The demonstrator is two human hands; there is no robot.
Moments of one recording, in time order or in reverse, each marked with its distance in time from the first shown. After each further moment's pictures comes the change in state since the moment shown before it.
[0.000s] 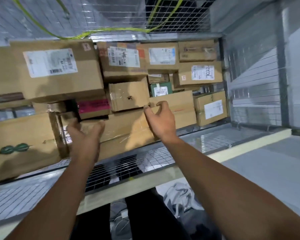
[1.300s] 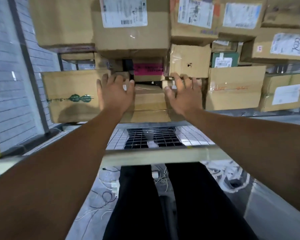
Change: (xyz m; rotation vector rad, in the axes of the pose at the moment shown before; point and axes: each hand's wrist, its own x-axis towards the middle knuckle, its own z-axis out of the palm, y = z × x) left_hand 0.075 -0.004 -0.082 1.113 -0.003 0.354; right_hand -0.011 -0.005 0.112 -0.799 -0.274 -0.361
